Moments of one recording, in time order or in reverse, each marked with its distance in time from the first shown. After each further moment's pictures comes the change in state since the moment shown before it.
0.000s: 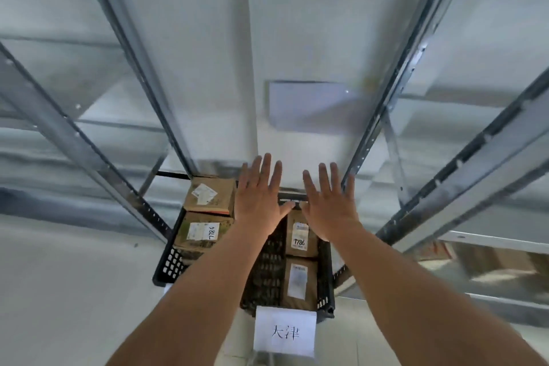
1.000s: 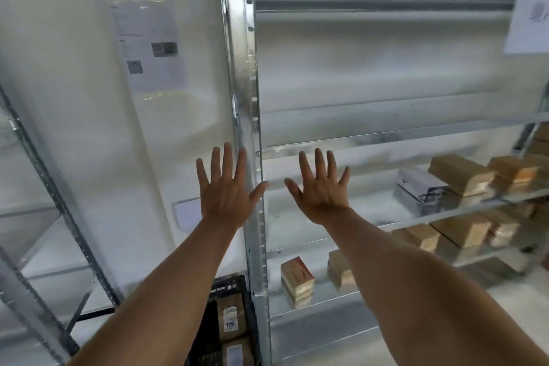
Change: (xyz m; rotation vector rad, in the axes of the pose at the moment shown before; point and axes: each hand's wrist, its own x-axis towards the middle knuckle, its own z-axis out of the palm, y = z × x) left_hand -0.205 0.136 -0.413 -0.160 0.713 0.173; right_hand -0.397 0.217 -0.274 0.227 0.548 0.458
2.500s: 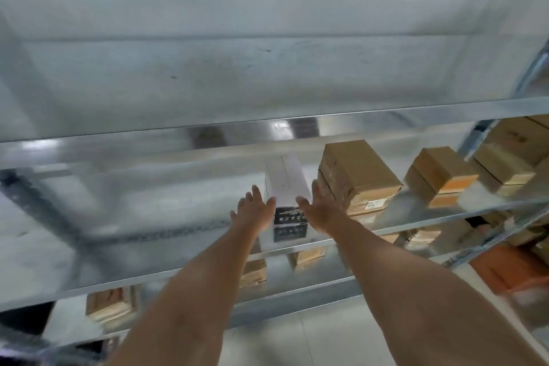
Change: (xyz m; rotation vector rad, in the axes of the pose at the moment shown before) left_hand 0.239 0.711 0.365 -0.537 -1.022 -0.443; right_hand 0.250 0.716 0.226 0.303 -0.677 0.305
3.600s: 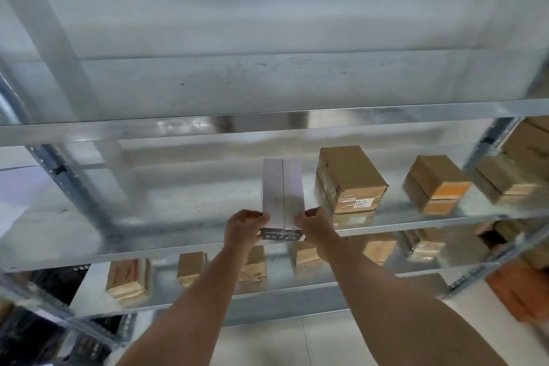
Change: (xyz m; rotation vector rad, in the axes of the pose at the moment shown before) left_hand -0.116 0.005 0.036 -1.121 0.234 -0.118; right_hand -0.081 0.040 0.006 0.902 -0.031 0.037
